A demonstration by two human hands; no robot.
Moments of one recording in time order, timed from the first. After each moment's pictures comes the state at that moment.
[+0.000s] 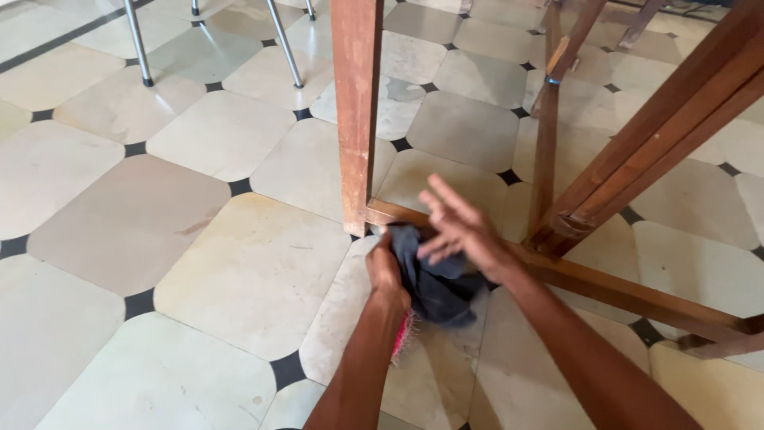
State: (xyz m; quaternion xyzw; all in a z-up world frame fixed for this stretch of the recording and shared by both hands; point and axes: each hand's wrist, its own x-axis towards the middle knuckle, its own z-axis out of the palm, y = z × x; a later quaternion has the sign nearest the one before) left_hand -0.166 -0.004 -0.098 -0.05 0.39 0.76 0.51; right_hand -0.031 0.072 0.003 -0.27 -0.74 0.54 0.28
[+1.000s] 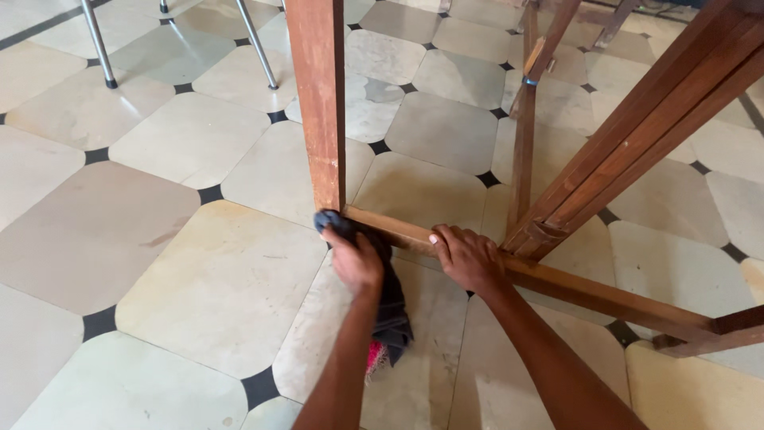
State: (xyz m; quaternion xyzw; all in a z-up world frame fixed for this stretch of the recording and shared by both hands) left_hand -0.177 0.025 -0.122 0.21 0.77 0.60 0.06; right_hand 0.008 0.100 -0.055 -0.37 -0.91 0.00 0.17
